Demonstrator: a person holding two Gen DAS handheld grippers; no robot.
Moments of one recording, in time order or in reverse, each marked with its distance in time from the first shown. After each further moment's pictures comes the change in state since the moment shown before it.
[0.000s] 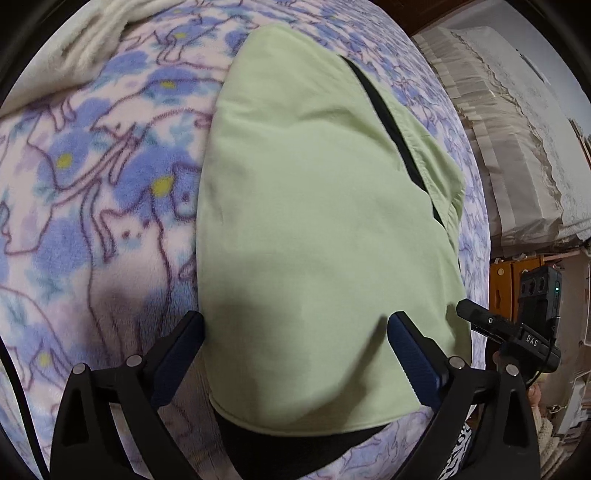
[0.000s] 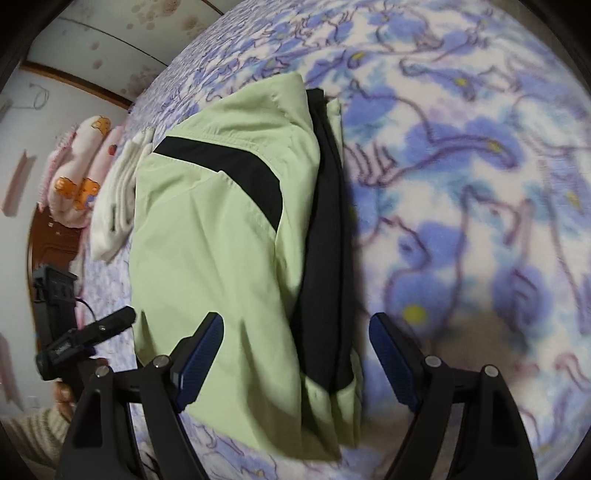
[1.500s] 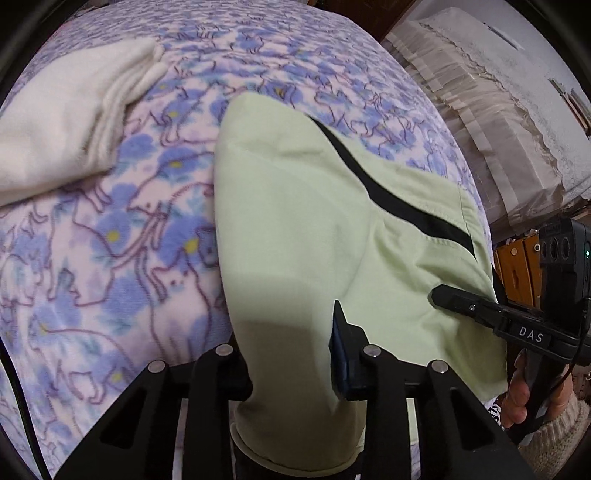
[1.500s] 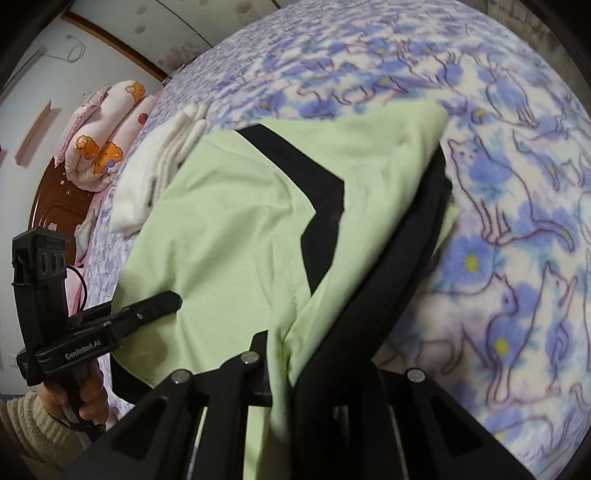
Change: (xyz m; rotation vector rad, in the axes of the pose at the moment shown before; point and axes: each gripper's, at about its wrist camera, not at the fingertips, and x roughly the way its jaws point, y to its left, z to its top) left arm -0.072 -0.031 0.004 0.177 -0.091 0.109; right arm -0.006 0.119 -0.004 -0.190 -0.032 -0.049
